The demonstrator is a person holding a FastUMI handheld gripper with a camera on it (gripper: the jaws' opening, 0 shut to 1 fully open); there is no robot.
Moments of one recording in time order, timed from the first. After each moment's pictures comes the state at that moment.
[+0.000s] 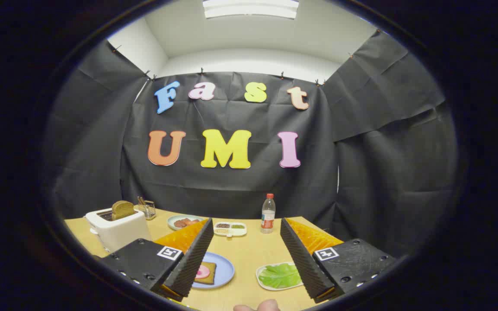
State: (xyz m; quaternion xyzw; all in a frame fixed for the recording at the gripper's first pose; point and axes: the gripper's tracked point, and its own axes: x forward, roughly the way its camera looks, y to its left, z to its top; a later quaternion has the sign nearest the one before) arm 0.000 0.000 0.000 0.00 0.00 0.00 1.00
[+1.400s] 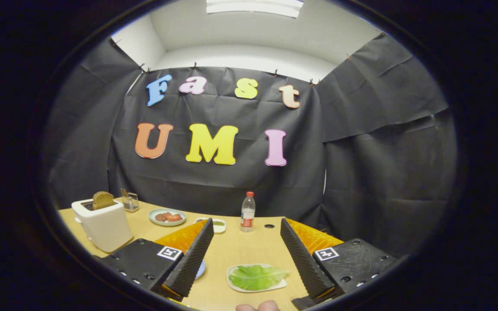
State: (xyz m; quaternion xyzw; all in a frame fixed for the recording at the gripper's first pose) arm 0.009 -0.070 0.003 -0.03 0.02 -0.03 1.00
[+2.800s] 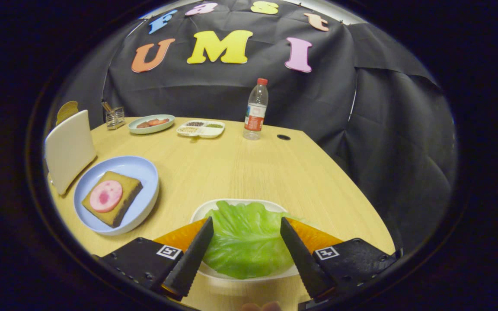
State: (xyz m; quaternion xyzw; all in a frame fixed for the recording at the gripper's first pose) arm 0.107 -0.098 -0.233 -0.07 0.32 0.00 0.94
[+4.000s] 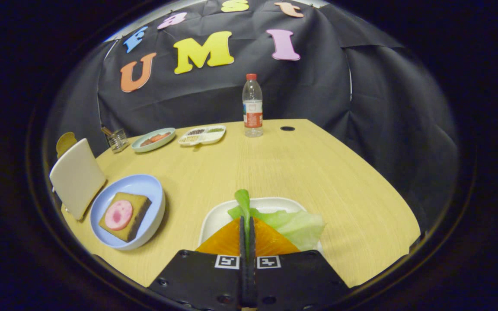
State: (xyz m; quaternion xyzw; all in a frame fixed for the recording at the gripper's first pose) arm 0.114 -0.089 -0.221 0.04 0.30 0.02 0.95
